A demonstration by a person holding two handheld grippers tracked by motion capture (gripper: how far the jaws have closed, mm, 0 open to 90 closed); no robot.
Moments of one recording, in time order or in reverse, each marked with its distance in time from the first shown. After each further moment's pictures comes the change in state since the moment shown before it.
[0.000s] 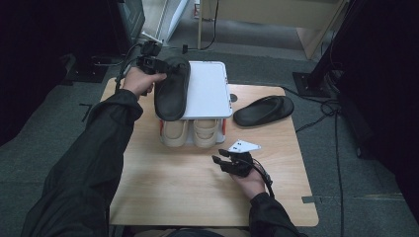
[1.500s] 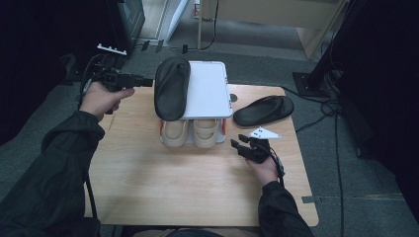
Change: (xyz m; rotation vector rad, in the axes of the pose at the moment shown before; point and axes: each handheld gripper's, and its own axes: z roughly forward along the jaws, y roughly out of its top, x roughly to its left) left arm -0.004 -0.073 -0.100 -0.104 0.020 0.083; right arm -0.064 0.004 -0.019 -0.075 -0.156 0.106
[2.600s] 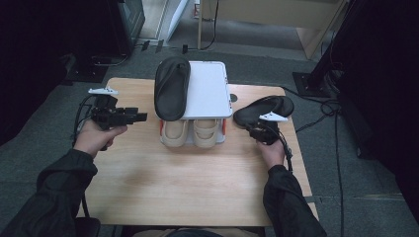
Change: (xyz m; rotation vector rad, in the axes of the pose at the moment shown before) left arm -0.007 -0.100 -0.004 -0.007 -0.041 0.004; right arm -0.075 0.016 0.030 0.058 -0.205 0.058
